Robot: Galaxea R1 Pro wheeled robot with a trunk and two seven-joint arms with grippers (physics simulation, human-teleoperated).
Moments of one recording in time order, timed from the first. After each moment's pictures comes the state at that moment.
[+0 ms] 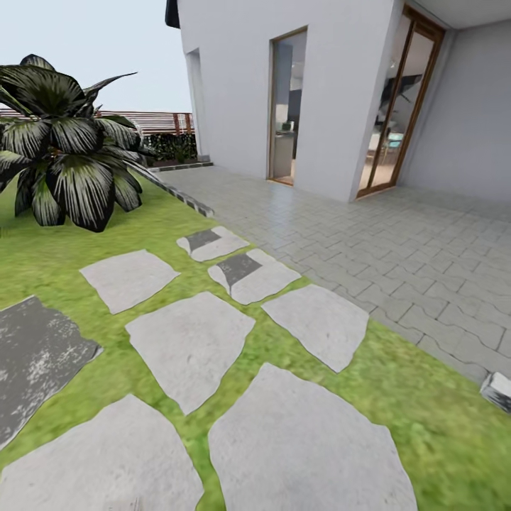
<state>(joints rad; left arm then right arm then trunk) -0.26 0.12 0.07 -0.29 0.02 -0.23 0.02 -0.06 -0.08 0.00 -0.52 0.00 -0.34 0.00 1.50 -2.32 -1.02</state>
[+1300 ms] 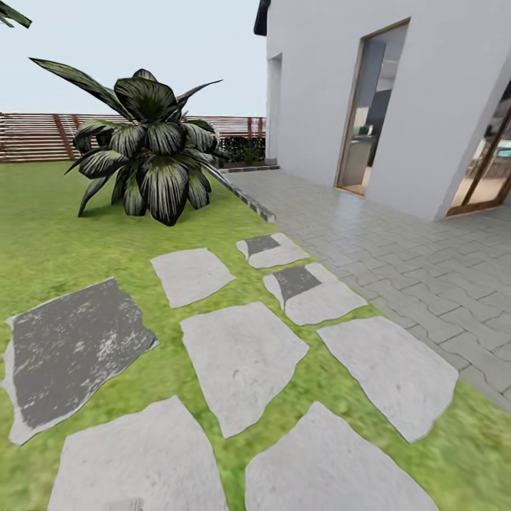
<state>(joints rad) -0.26 0.12 0.07 -0.29 0.02 -0.23 0.02 -0.06 -0.08 0.00 -0.52 0.00 -0.35 0.00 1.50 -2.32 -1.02</state>
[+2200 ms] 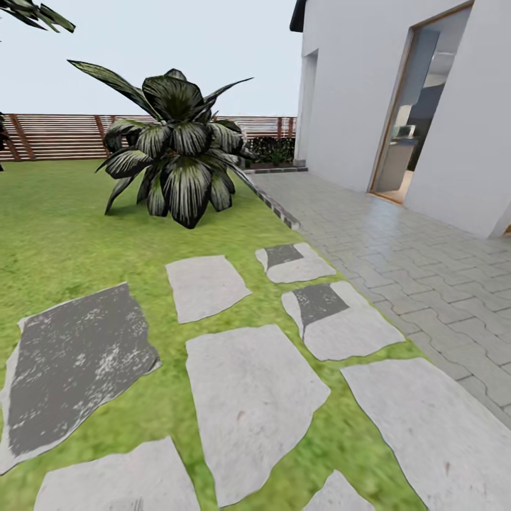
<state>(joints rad) -0.26 0.11 0.07 -0.29 0.02 -0.23 0.02 -0.06 -0.08 0.00 -0.52 0.00 -0.34 0.00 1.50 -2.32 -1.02</state>
